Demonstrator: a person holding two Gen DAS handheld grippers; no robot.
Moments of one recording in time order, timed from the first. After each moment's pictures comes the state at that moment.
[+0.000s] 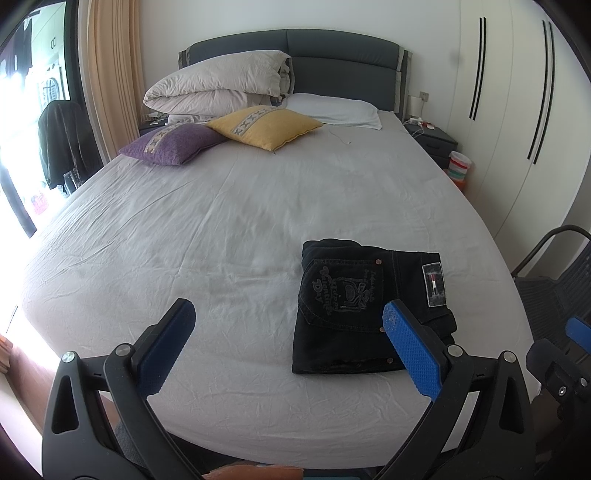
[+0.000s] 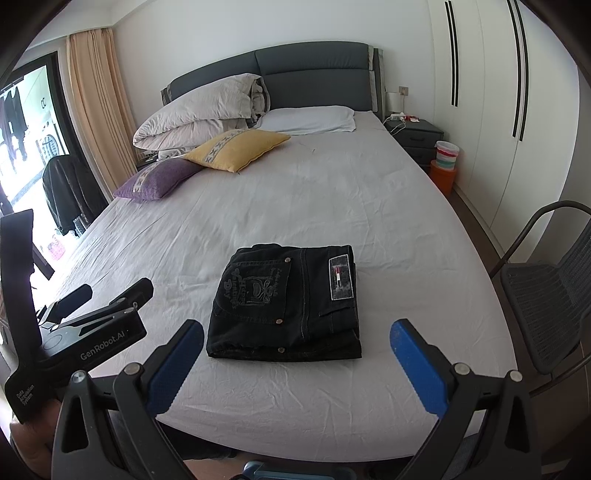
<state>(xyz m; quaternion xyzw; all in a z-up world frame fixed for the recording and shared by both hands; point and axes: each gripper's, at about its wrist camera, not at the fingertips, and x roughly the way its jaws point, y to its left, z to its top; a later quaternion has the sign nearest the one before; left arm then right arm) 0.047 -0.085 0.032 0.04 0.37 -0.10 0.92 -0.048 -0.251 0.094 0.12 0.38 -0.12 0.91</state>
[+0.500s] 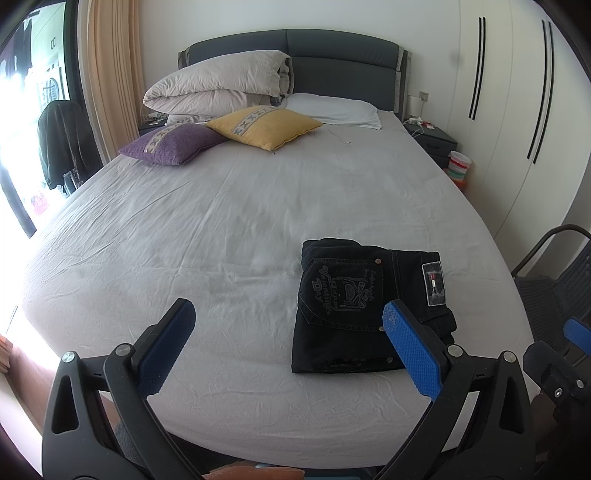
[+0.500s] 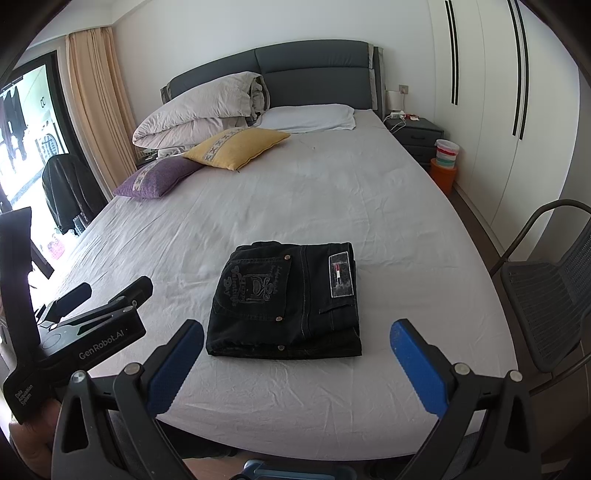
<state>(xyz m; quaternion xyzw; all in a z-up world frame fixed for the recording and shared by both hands) 0.046 -0.084 0.031 0.04 0.37 -0.11 0.92 -0.049 -0.251 0.092 0.12 0.39 -0.13 0.91</state>
